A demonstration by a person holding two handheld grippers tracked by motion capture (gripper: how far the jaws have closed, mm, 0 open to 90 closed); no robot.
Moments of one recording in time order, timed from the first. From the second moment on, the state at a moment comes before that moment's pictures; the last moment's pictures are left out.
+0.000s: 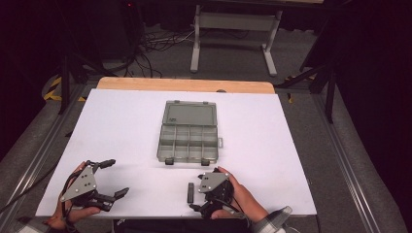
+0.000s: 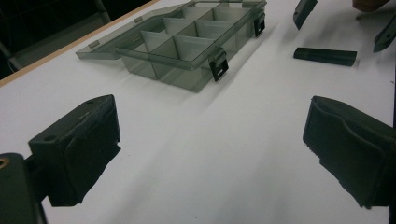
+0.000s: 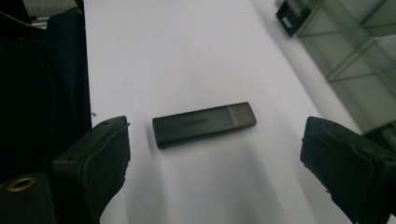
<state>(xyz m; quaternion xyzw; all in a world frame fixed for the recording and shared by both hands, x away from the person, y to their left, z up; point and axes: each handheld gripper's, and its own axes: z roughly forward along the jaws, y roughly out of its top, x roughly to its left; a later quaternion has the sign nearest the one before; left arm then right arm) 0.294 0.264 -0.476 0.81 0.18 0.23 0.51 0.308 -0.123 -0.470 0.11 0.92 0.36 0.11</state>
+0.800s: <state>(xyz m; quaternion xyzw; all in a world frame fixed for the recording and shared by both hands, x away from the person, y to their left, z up) 0.294 0.265 -0.475 0.80 0.19 0.23 0.52 0.326 -0.108 -0.476 0.06 0.93 0.35 0.06</state>
